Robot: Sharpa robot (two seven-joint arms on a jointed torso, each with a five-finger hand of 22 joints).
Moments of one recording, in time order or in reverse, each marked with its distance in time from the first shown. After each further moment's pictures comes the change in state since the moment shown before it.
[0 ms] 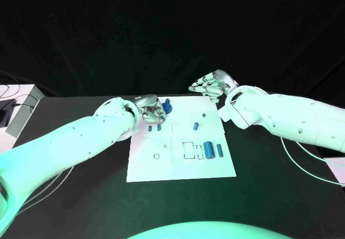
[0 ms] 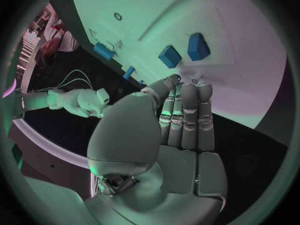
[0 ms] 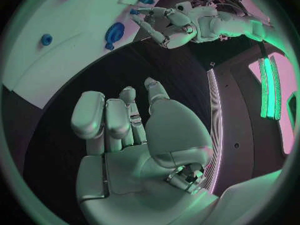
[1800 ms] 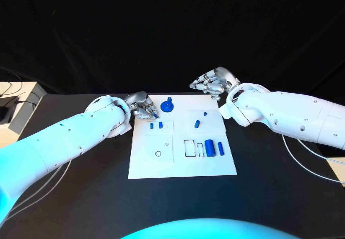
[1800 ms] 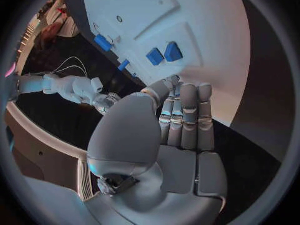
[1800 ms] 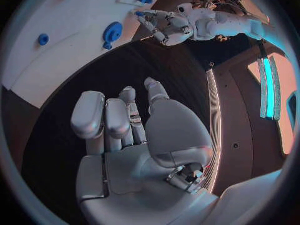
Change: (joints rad) left arm -0.020 -0.042 0.044 -0.023 0.084 0.057 -0.027; left_hand -0.002 0.002 0.000 0.000 -0.002 0.000 0.000 0.000 -0.001 0.000 0.000 0.000 0.000 0.000 0.000 -0.008 0.011 0.005 -0.001 0.001 0.000 -0.001; right arm 0.000 -0.003 0.000 0.001 0.000 0.000 0.000; right_hand 0.000 0.000 0.000 0.000 0.000 -0.002 -0.002 0.000 0.000 0.000 0.000 0.007 0.002 0.000 0.000 0.000 0.000 0.000 0.000 0.000 0.000 0.000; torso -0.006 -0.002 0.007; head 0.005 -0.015
